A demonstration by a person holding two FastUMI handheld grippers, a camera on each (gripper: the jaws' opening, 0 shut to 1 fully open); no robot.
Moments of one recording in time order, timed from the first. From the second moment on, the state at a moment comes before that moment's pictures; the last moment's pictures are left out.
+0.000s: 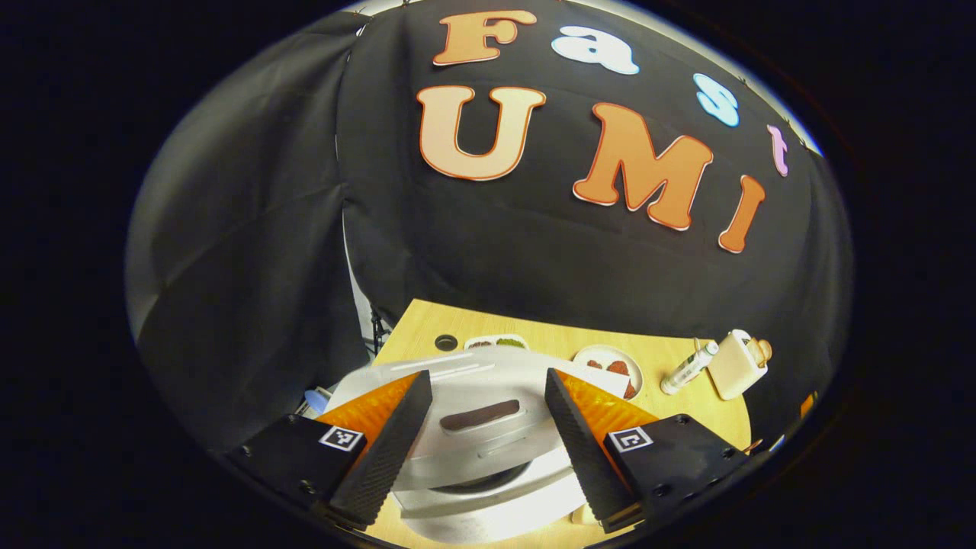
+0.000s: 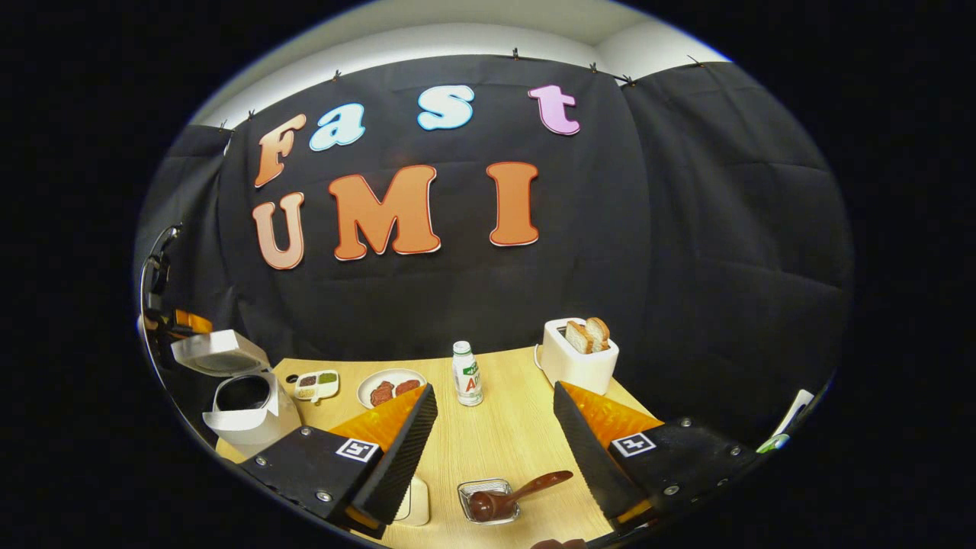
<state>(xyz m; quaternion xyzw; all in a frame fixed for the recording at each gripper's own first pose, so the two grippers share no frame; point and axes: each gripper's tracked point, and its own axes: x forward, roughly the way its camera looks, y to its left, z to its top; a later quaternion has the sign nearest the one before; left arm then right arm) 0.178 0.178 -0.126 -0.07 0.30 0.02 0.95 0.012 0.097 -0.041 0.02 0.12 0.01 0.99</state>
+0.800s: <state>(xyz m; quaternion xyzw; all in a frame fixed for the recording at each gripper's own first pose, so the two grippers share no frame) 0.114 0.150 -0.232 -0.02 0.33 0.10 0.94 0.019 0.062 -0.065 0.03 0.15 0.07 0.99</state>
